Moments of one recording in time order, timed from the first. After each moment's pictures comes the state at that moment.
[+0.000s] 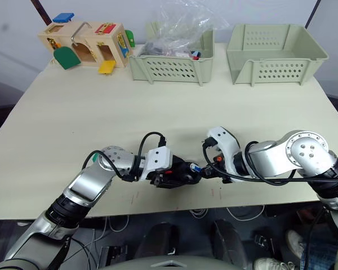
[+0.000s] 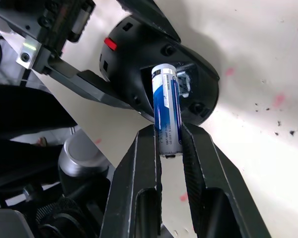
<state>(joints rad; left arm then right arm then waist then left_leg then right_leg) -0.38 0.64 -0.41 -0.20 -0.08 0.39 -1.13 -0.70 -0.86 0.47 -0.31 1.95 1.23 -0.43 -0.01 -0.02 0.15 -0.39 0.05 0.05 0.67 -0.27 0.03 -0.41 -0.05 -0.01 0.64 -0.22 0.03</state>
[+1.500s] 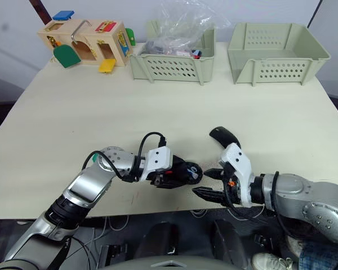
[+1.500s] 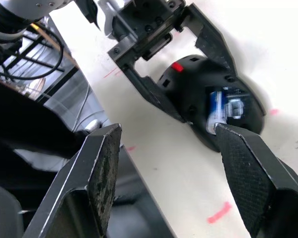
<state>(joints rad) -0.38 0.64 -0.41 -0.21 -0.08 0.40 -1.13 -0.05 -0.91 0.19 -0.72 1.00 0.71 0.41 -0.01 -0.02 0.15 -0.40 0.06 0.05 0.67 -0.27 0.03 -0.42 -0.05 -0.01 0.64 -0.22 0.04</state>
